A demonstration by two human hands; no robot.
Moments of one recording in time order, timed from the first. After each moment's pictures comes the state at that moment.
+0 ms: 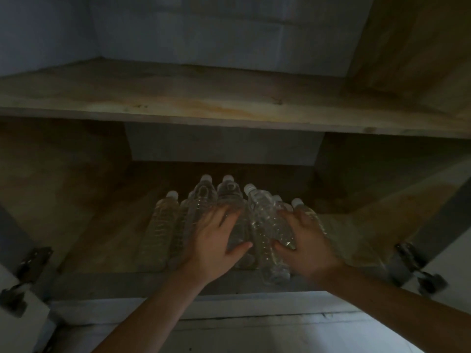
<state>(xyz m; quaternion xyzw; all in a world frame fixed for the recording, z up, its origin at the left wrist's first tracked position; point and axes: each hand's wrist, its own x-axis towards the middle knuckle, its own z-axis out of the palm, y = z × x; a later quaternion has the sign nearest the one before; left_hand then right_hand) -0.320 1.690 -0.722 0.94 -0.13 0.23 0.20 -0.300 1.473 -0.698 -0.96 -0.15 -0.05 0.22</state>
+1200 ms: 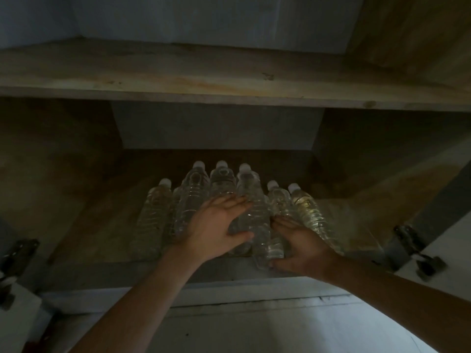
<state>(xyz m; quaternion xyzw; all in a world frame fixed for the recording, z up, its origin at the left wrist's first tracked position) -0.299 1.685 -0.718 0.96 -0.21 0.11 0.16 -0.281 1.448 -0.743 -0.94 -0.30 0.05 0.18</state>
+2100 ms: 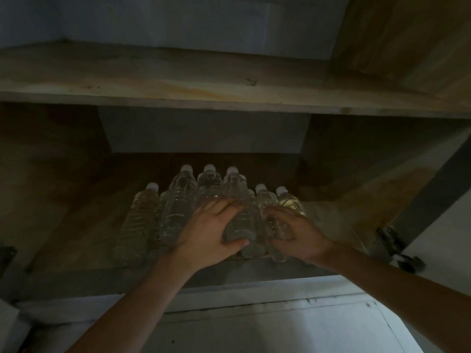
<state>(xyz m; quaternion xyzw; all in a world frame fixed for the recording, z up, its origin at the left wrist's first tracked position) -0.306 1.667 -0.714 0.95 -0.20 0.14 0.17 -0.269 1.428 -0.724 -0.91 -0.25 0.02 0.33</state>
